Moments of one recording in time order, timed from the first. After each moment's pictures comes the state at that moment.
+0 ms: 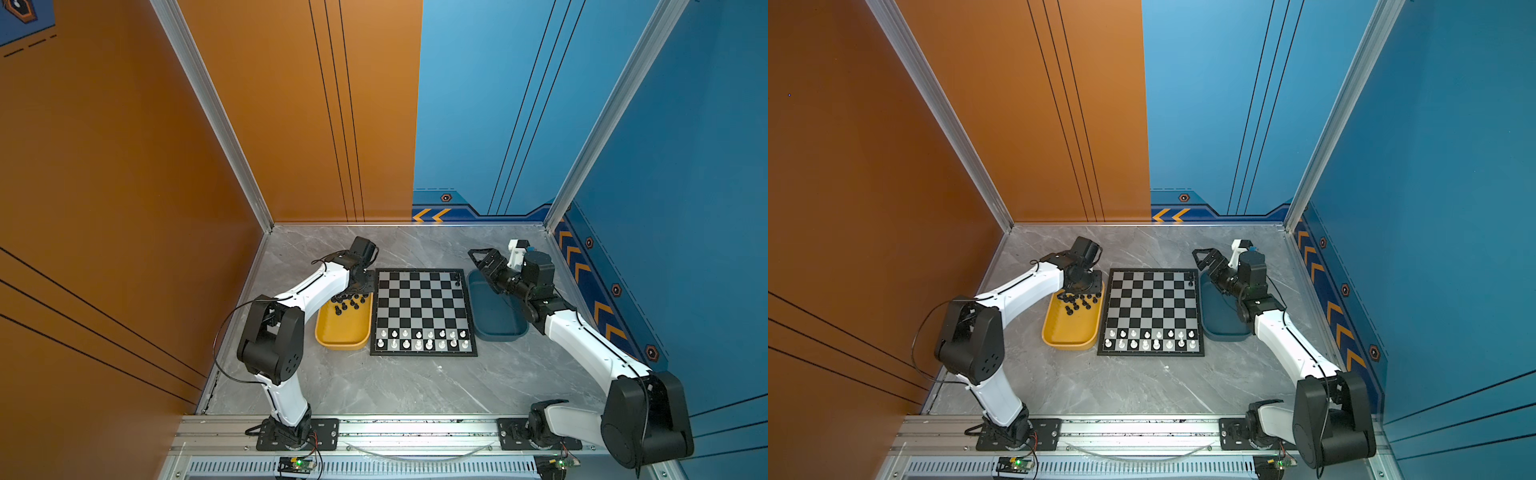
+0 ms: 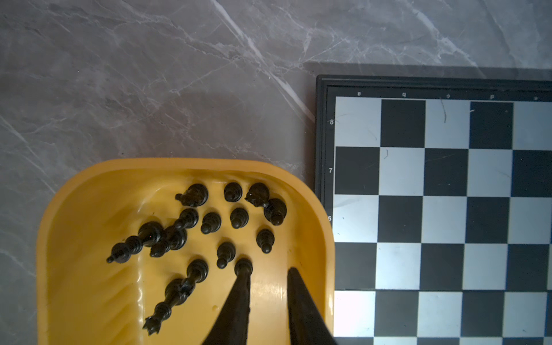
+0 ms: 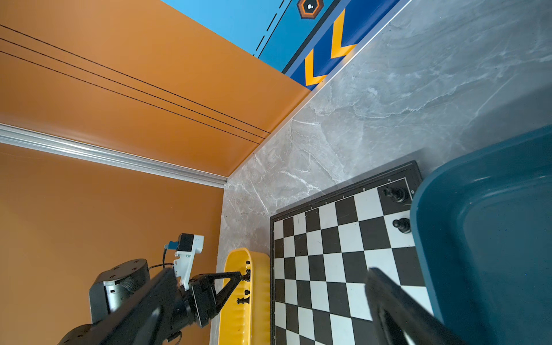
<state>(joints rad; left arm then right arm) -0.39 1.78 1.34 -0.70 -0.15 -0.39 0.15 1.27 0.78 0.14 -0.40 0.96</state>
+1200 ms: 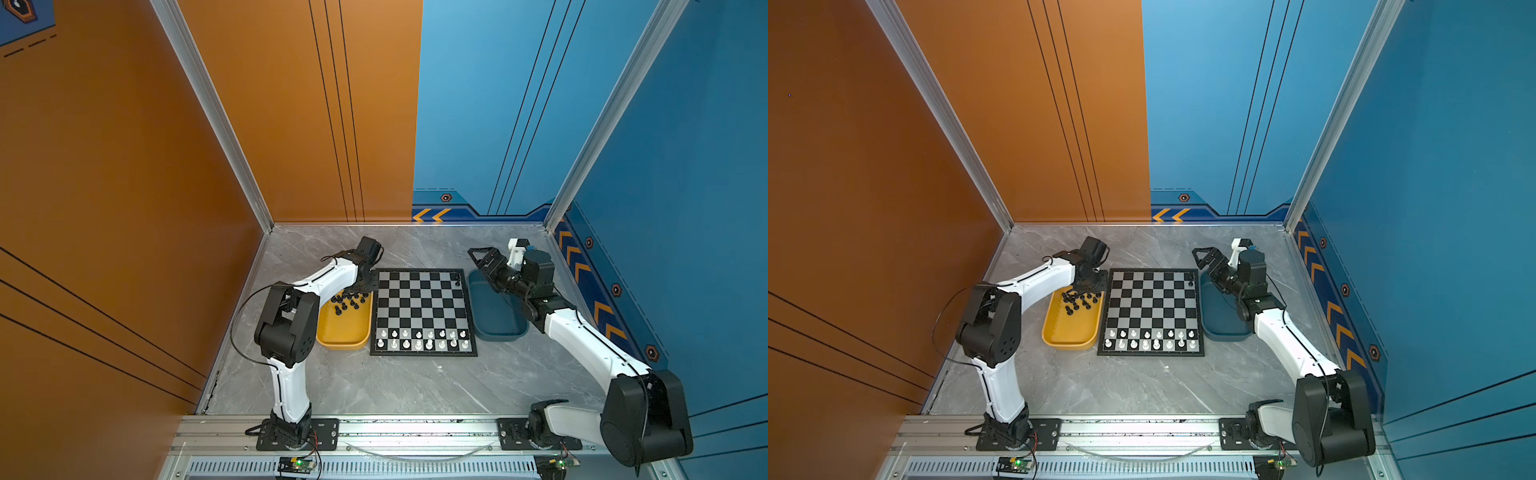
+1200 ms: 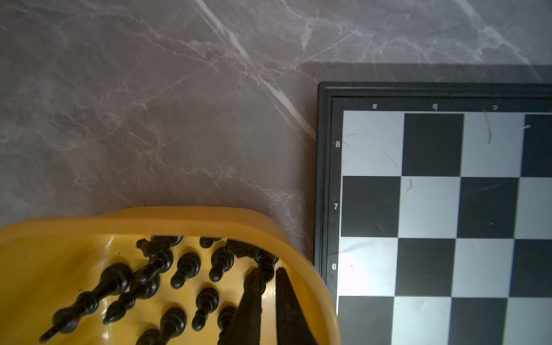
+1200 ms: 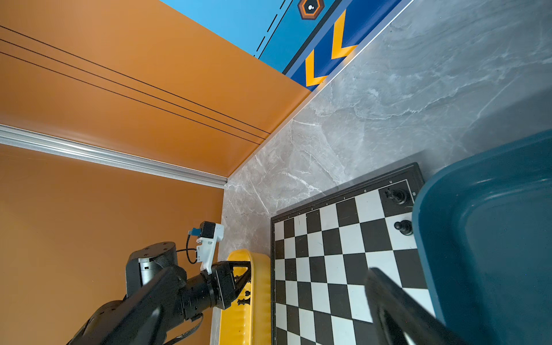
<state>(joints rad) -0.39 1.92 1.41 -0.68 -0.15 -0.39 0.15 1.27 0.80 0.14 -0.40 0.96</state>
